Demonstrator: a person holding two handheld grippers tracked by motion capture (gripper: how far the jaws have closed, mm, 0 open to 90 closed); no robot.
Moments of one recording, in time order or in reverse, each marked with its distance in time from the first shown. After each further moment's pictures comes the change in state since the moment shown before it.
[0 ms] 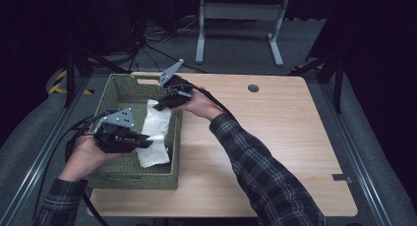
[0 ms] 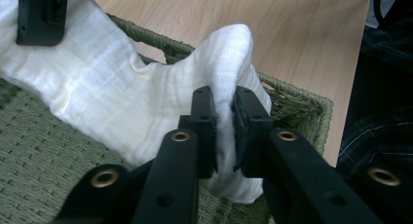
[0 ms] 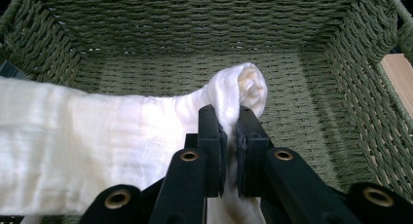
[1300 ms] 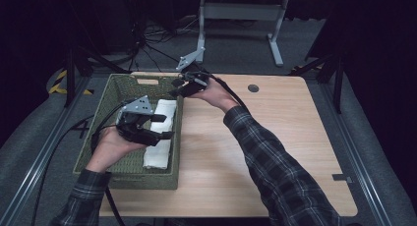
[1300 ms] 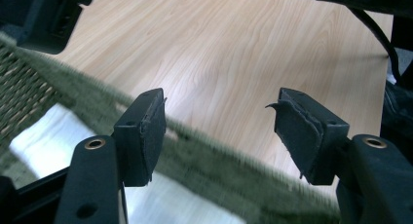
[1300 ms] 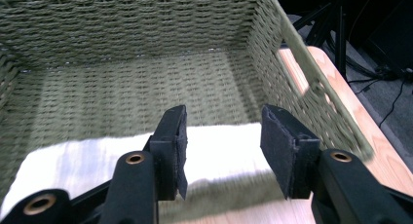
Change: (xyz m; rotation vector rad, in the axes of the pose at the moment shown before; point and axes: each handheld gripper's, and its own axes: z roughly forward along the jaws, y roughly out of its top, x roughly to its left) left arm 0.001 0.044 0.035 -0.153 0.053 -0.048; right arm -0.030 -0.020 -0.049 -0.058 -0.175 0.070
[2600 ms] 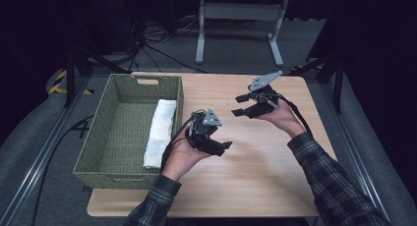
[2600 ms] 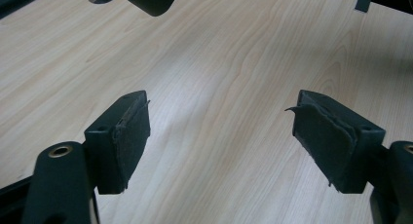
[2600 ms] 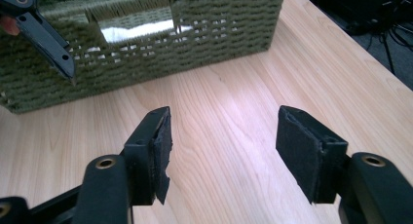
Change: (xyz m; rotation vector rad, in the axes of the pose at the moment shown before) left arm -0.071 0.044 0.137 0.035 0.046 -0.016; right arm 0.009 -0.153 -0.134 -0.011 -0.068 0.119
